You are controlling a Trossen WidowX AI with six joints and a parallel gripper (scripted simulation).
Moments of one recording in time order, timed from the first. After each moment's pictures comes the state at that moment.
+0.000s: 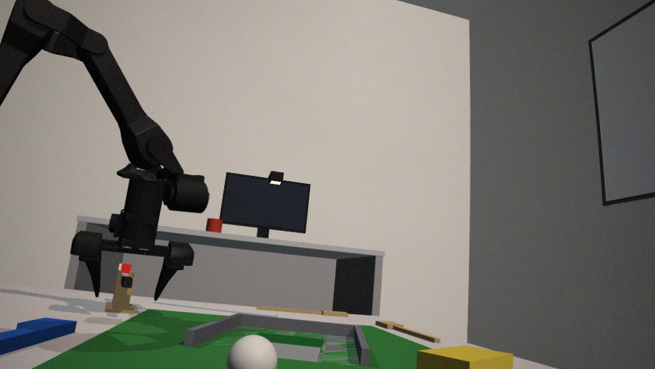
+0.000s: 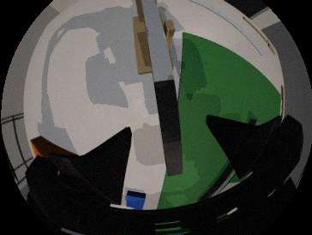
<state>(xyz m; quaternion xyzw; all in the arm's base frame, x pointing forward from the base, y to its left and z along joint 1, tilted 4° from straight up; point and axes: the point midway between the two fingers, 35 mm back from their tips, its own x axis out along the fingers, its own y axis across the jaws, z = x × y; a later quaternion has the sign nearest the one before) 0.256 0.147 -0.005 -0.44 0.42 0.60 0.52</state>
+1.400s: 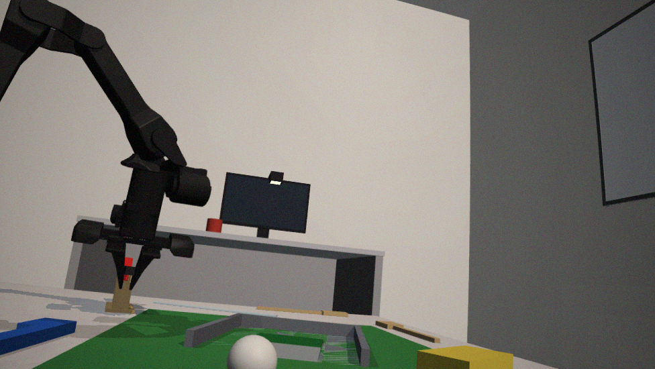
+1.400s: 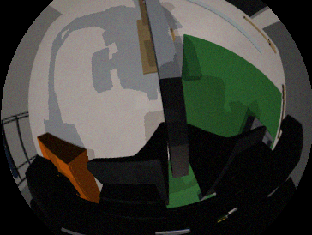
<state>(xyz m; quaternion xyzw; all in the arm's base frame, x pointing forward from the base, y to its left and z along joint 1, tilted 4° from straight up) 0.254 0.145 0.011 -0.44 0.43 0.60 0.51</state>
